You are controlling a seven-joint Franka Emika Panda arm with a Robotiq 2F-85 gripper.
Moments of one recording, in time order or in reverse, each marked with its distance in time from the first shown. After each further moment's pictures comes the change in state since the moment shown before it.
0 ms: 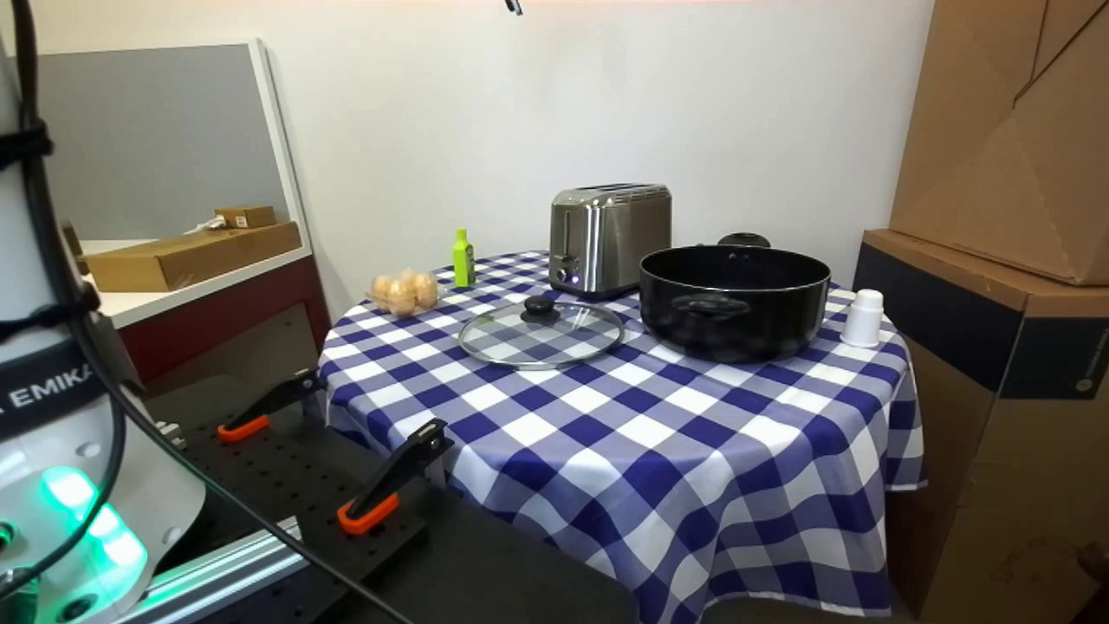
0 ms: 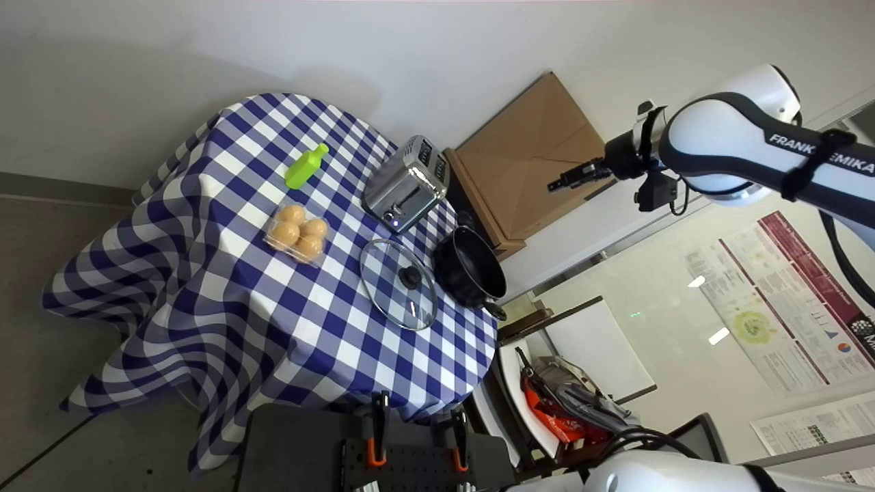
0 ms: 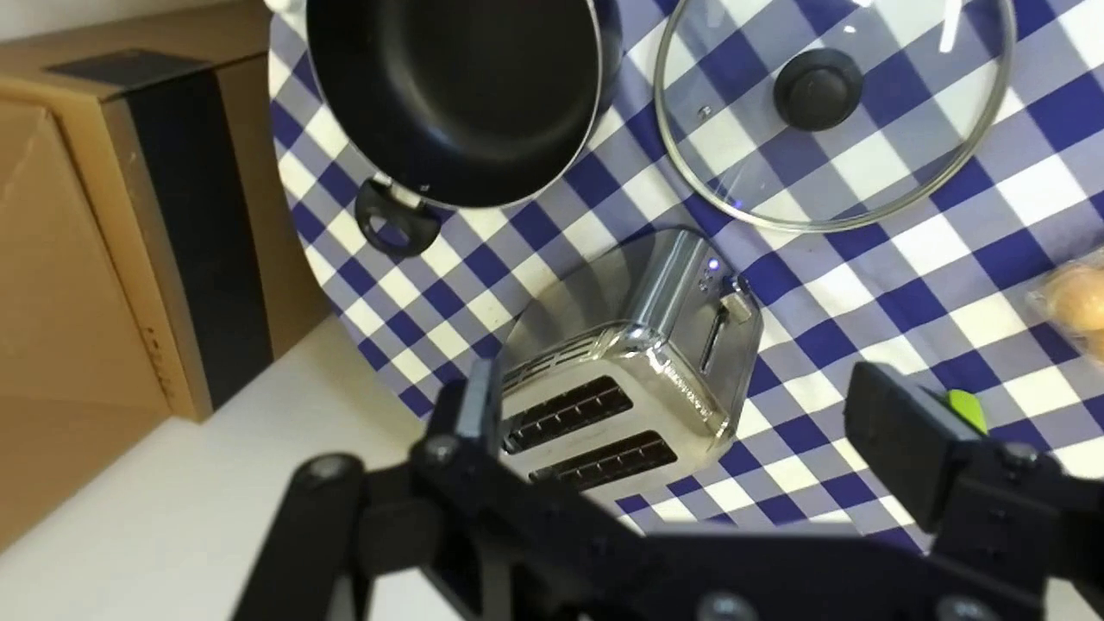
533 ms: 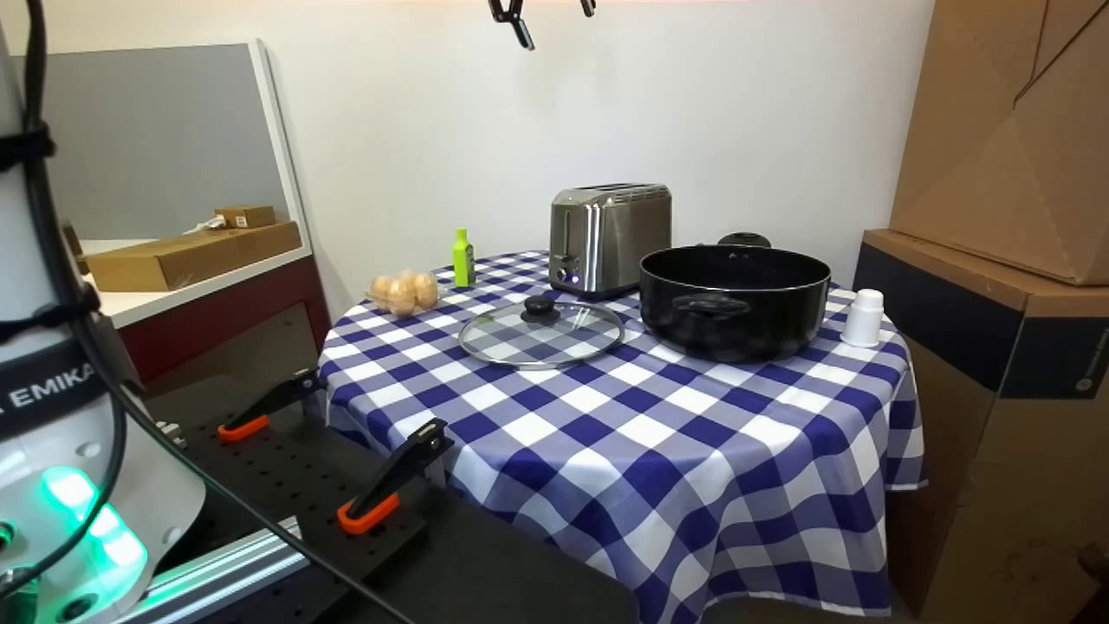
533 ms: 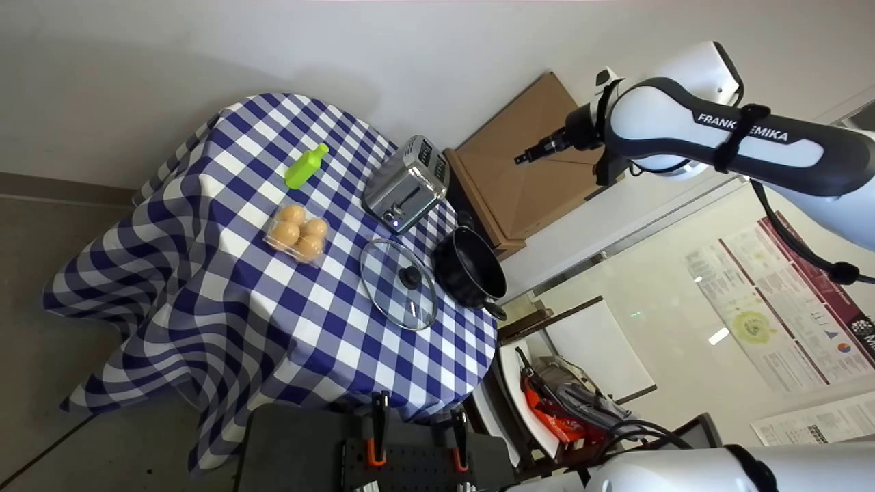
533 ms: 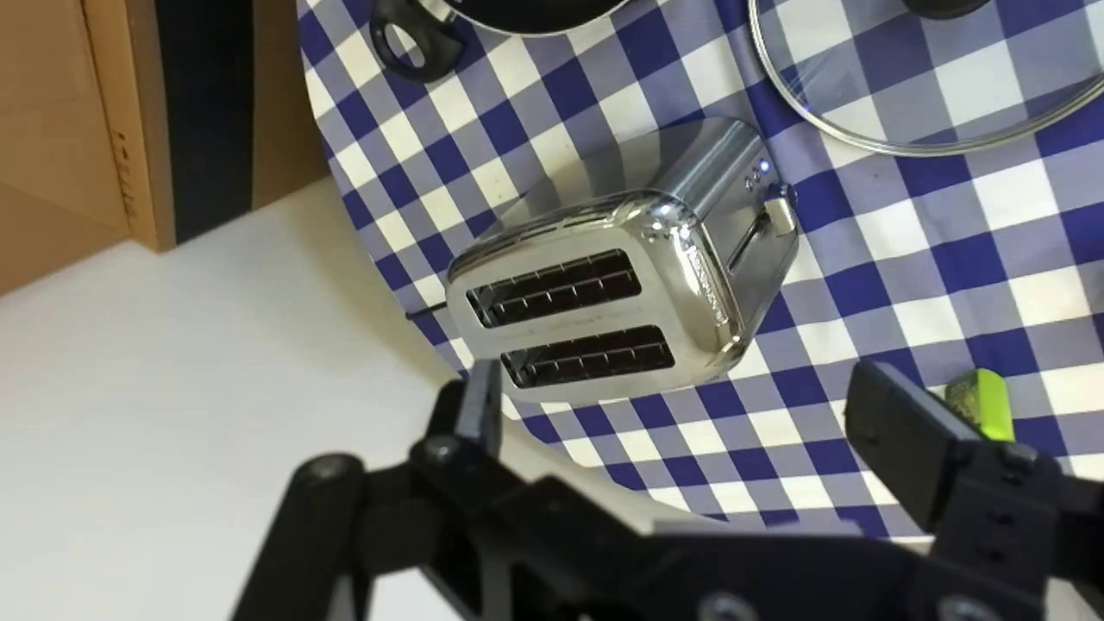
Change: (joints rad) arm 0.025 0.206 0.054 0.106 -0.039 0.183 -0.091
